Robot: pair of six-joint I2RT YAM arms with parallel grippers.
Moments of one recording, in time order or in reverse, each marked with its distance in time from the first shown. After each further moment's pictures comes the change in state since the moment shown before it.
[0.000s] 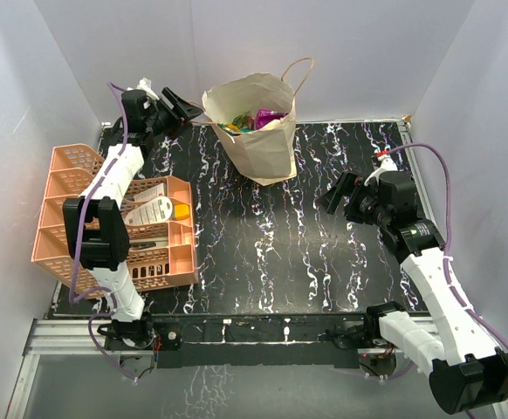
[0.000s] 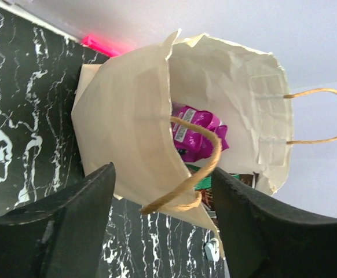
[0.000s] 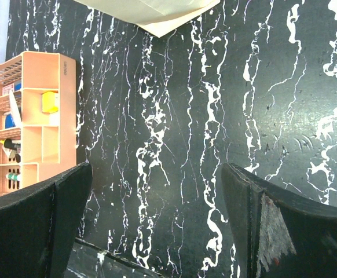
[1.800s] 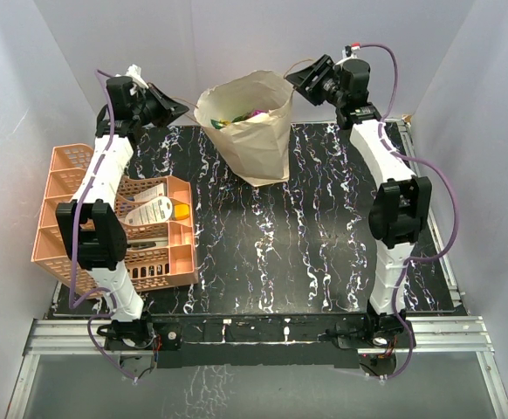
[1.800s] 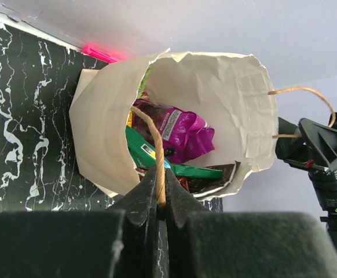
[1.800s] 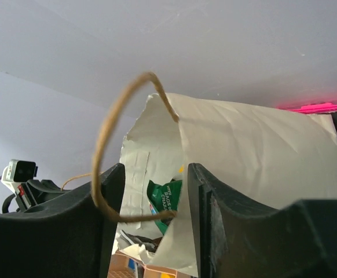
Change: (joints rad) left arm 0.051 -0.003 0.166 -0.163 0.055 0.057; right arm -0.045 1.205 1.120 0.529 -0.180 0.419
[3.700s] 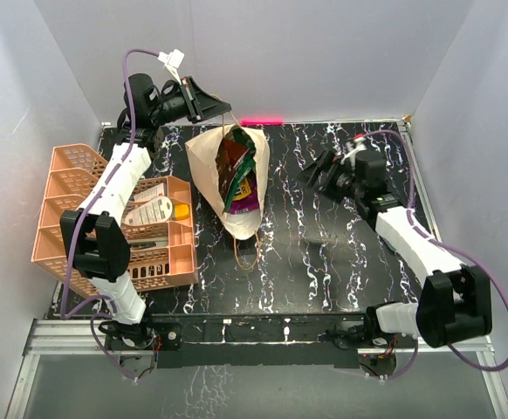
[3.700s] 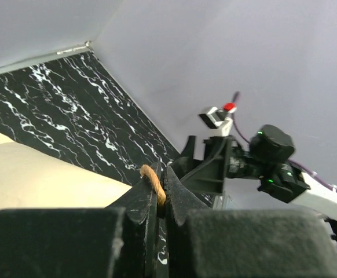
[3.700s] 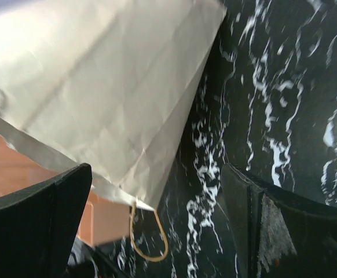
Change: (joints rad) left arm -0.165 -0.098 -0.114 0.413 0.424 0.030; right arm 0.057 -0.811 -1.125 -0.060 -0.013 -0.212
